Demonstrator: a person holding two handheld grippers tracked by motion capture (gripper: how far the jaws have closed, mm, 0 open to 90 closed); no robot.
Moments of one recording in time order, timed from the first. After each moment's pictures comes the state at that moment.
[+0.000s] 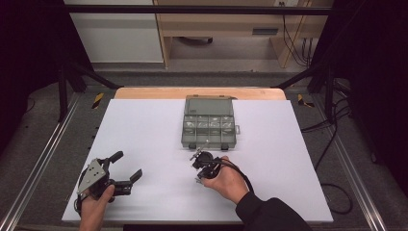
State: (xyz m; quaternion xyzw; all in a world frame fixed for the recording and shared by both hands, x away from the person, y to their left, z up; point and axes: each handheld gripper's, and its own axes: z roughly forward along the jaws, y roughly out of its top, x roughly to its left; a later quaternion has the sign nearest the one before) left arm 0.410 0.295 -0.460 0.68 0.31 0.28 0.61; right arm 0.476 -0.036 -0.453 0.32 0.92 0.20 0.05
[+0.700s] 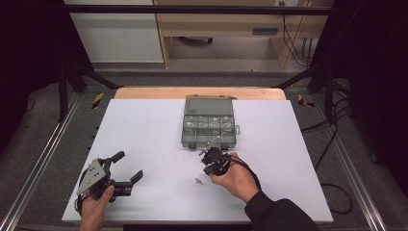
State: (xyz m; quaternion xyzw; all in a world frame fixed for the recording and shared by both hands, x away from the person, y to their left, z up) left arm 0.409 0.293 -0.460 0.68 0.29 0.27 0.61; right arm 0.477 -0.064 -0.435 0.34 0.91 0.23 0.07
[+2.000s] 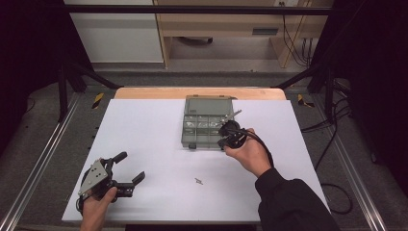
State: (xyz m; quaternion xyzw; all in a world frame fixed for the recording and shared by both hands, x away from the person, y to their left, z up) left arm 0.409 0.290 -0.461 0.69 0.28 0.26 0.62; right arm 0.534 -0.105 -0.389 0.39 0.88 0.26 0.12
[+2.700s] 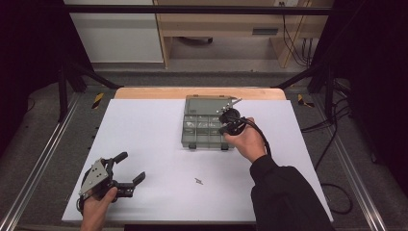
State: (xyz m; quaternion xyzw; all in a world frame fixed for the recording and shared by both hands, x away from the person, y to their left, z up) left arm 0.409 0.288 -0.461 0.69 0.28 0.26 0.62; right arm 0.570 -0.106 -0.389 0.41 0.86 0.26 0.14
